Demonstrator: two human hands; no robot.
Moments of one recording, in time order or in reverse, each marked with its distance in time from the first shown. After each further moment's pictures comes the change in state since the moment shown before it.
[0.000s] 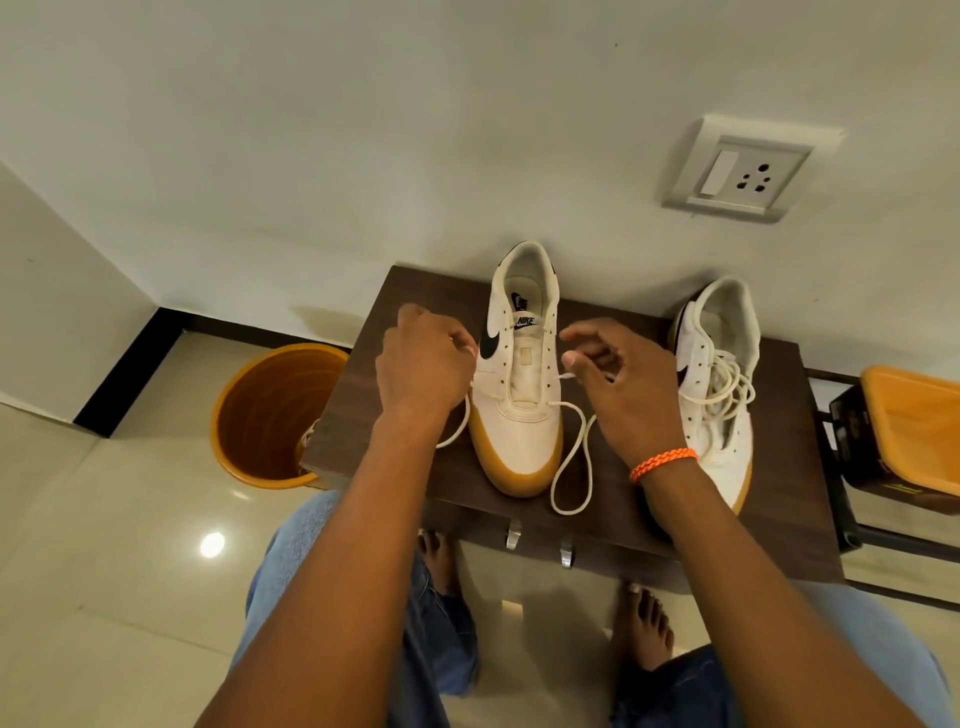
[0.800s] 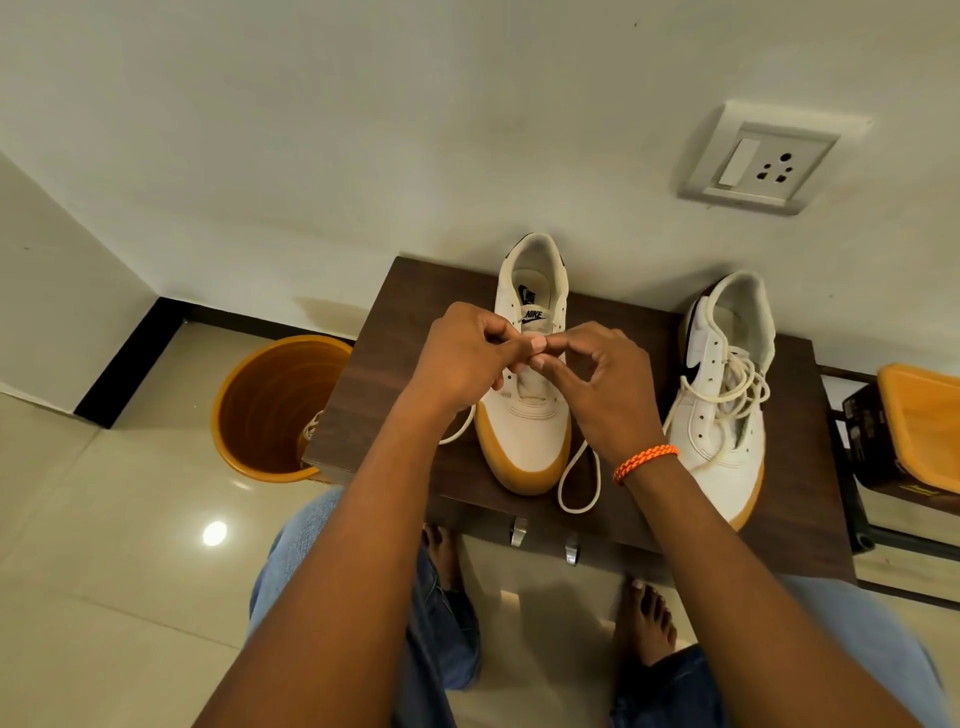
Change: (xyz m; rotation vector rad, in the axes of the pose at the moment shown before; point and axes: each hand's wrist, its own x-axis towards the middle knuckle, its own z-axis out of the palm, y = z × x) left_hand 0.000 0.016 -0.005 -0.497 -0.376 0.071; right_hand 0.003 0.005 0.030 -0.044 -0.071 -0.016
